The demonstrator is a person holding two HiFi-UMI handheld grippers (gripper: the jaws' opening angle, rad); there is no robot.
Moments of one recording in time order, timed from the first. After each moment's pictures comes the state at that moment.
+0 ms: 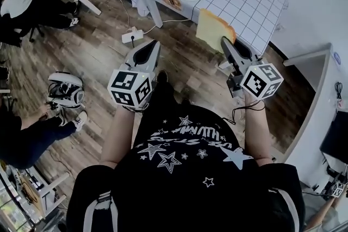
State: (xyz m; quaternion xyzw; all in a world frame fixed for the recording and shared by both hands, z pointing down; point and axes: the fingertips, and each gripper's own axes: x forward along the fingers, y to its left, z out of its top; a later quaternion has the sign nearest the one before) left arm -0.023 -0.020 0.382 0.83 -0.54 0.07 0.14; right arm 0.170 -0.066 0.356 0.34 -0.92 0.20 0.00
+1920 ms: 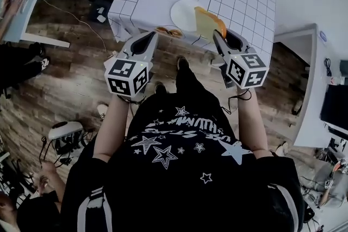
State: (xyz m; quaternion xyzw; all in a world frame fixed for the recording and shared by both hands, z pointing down) left arm -0.114 -0.277 0.427 0.90 -0.37 0.09 0.19; right arm 0.071 -0.271 0.408 0.53 -0.81 0.17 0.17
